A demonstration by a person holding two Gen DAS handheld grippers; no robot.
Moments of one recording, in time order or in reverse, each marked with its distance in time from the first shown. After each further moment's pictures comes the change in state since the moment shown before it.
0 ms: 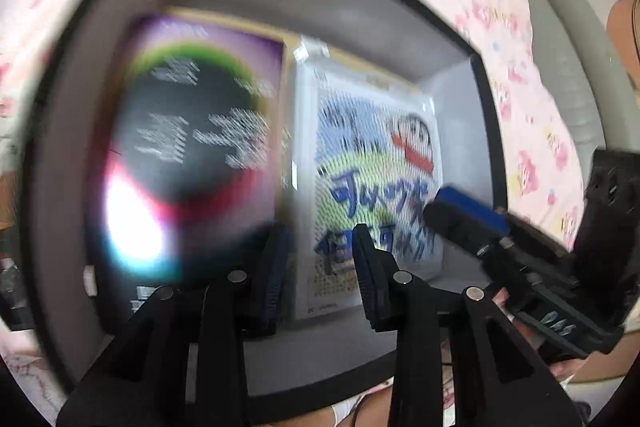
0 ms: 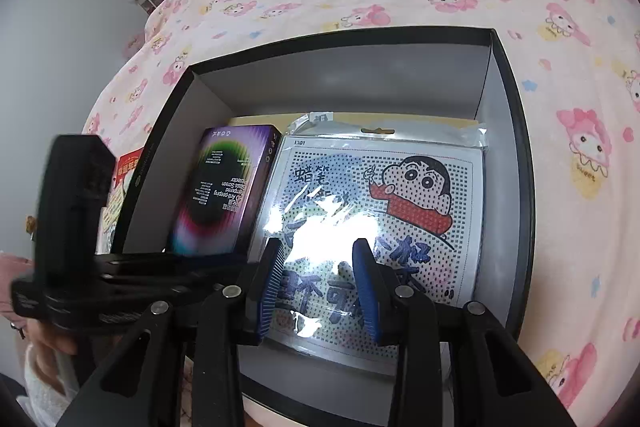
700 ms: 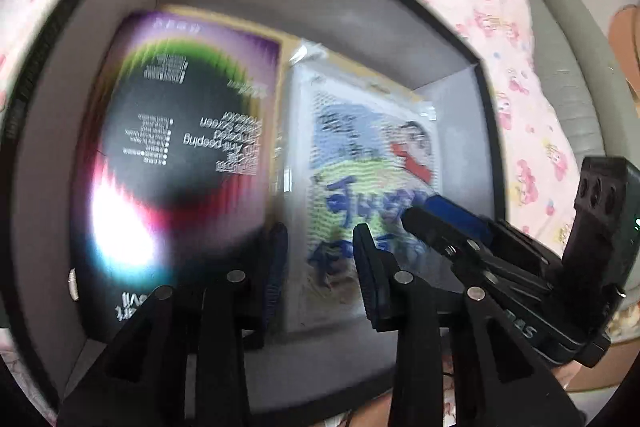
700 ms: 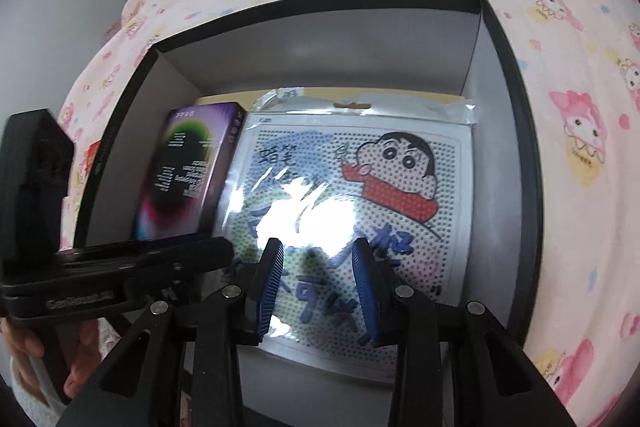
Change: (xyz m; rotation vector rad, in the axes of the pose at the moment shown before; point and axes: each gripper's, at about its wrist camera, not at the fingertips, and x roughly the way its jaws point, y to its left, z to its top) left arm -0.019 0.008 -0.013 0.002 -0.021 -0.042; right arm 0.017 -0.007 -0.003 -0.007 0.042 -0.121
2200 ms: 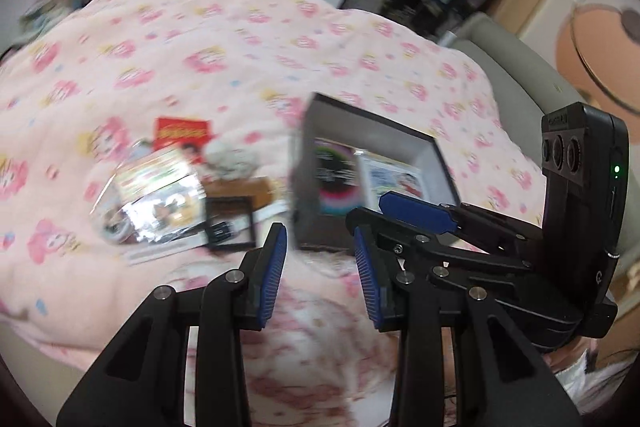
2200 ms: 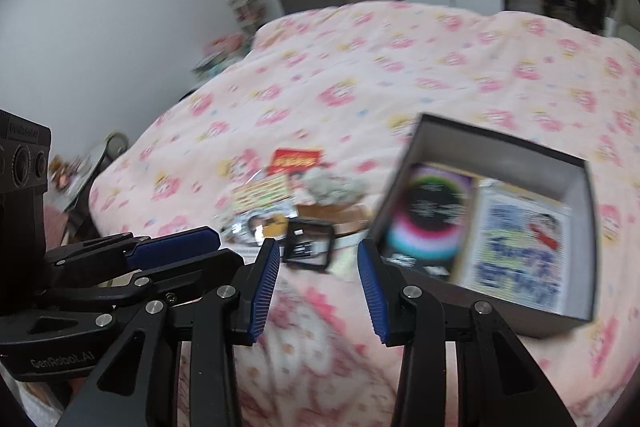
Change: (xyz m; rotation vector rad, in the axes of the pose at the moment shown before) left arm -0.237 0.069 -0.141 0.091 -0.450 0.115; right arm -0.112 0.253 -0.080 -0.316 -0.235 0.180
